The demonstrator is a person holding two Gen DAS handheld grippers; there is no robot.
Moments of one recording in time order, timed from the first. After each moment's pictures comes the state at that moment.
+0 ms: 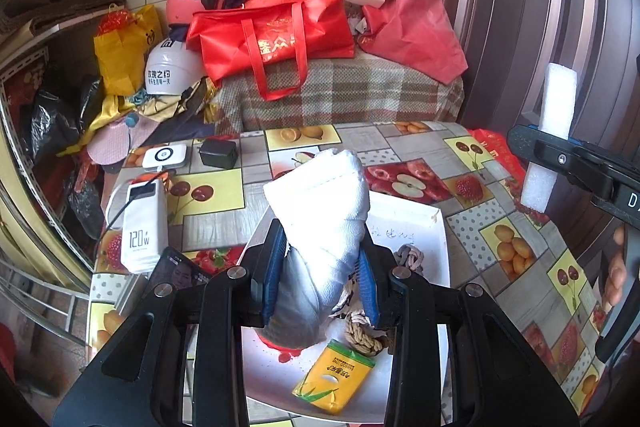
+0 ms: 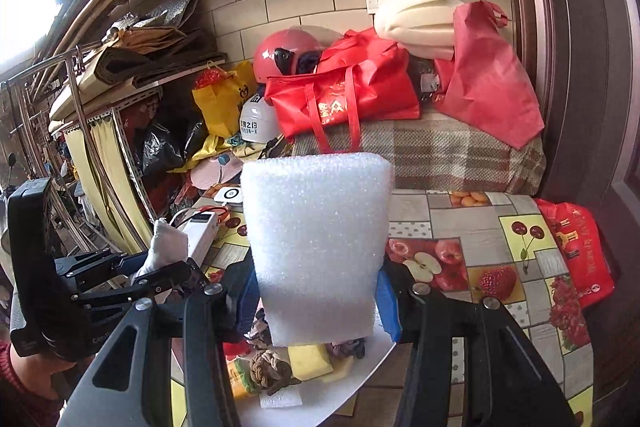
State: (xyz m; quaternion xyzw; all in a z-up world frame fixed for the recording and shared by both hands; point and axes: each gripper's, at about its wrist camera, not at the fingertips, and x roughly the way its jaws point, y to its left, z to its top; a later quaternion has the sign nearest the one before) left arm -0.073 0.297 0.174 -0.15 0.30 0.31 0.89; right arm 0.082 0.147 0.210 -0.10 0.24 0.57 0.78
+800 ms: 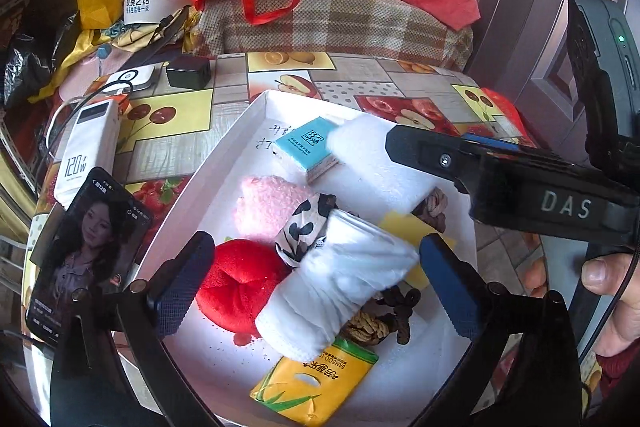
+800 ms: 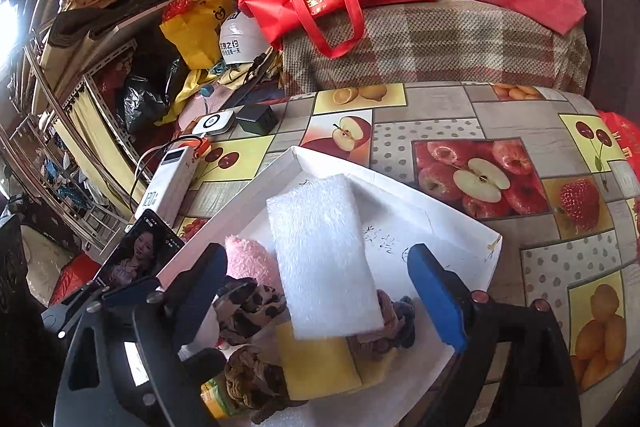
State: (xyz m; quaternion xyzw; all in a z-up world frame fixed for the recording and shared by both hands) left arm -0.041 0.304 0.087 -0.20 0.35 0.28 0.87; right arm 0.106 0.223 0.102 -0.12 0.36 0.56 0.73
